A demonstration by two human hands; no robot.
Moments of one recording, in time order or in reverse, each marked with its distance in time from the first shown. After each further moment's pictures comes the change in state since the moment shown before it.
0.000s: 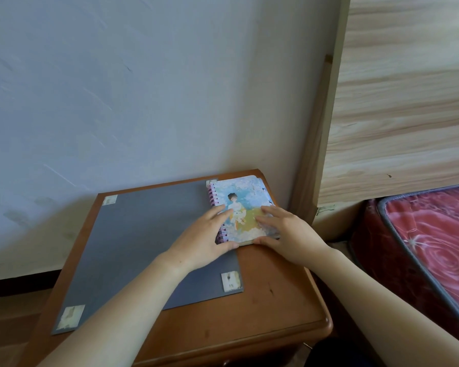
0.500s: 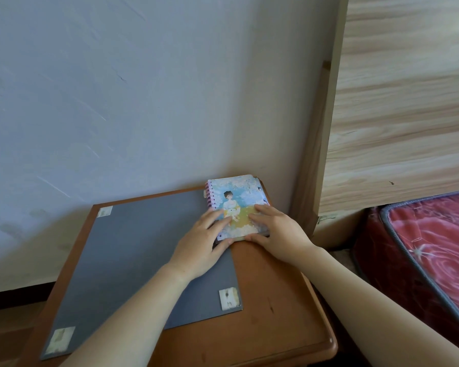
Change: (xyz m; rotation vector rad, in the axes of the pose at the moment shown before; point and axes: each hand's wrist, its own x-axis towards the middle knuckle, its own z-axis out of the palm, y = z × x) left_hand 0.020 -0.019 0.018 0.051 0.172 0.068; right_hand 0.033 0.000 0.006 -0.005 0.024 0.036
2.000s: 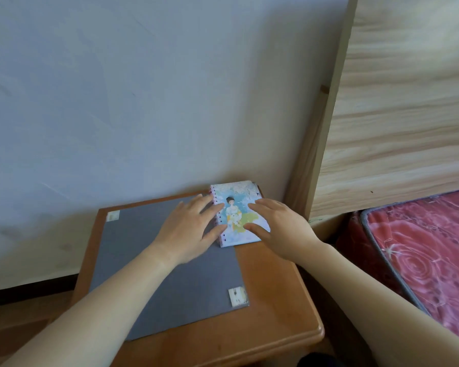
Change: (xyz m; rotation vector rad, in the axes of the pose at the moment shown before) left_hand 0.006 0.015 -0.108 0.229 -0.107 0.085; right_hand -0.011 -0.073 -0.070 -0.140 0.030 0.064
